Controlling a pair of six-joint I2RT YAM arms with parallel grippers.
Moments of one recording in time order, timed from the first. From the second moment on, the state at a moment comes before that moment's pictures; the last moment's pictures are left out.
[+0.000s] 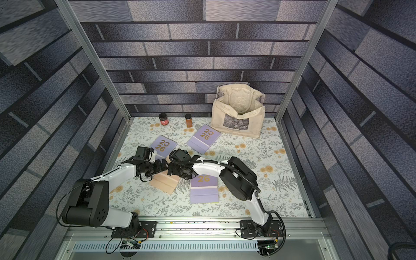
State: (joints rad) left arm -0.11 1.43 0.66 -0.29 0.33 -0.40; right arm 0.99 2.08 1.45 -0.34 -0.16 1.02
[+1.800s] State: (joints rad) left arm -0.11 1.49 0.64 -0.07 0.40 -0.41; right arm 0.91 2.10 1.45 -0.31 -0.27 0.93
